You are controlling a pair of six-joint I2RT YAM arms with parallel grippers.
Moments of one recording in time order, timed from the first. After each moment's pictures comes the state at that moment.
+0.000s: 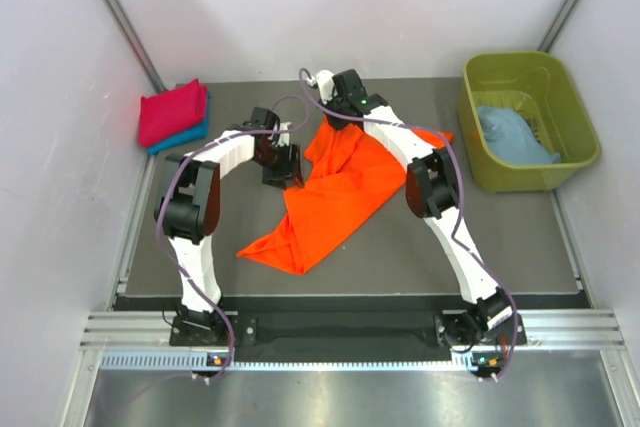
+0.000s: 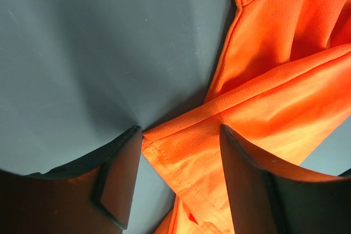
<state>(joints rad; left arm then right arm) -0.26 2.01 1.42 -0.60 0.37 -0.23 0.52 2.63 2.48 -0.55 -0.13 -0.25</state>
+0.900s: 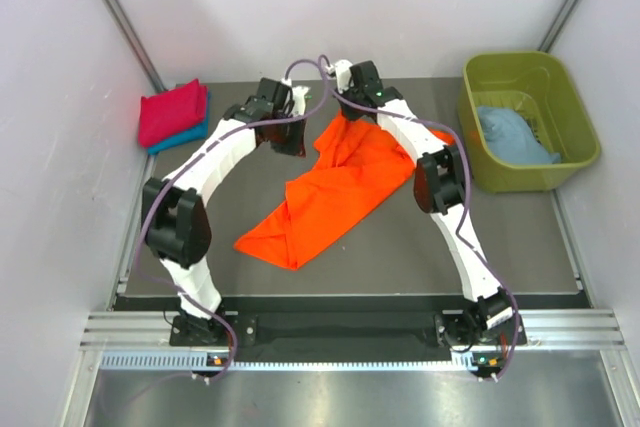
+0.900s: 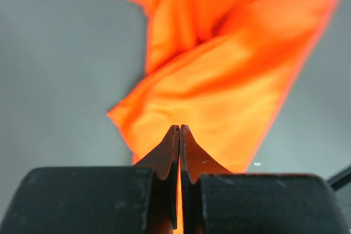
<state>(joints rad) -0.38 1.82 1.58 -0.71 0.24 -0.13 0.45 2.63 2.50 -0.55 -0.14 -0.21</state>
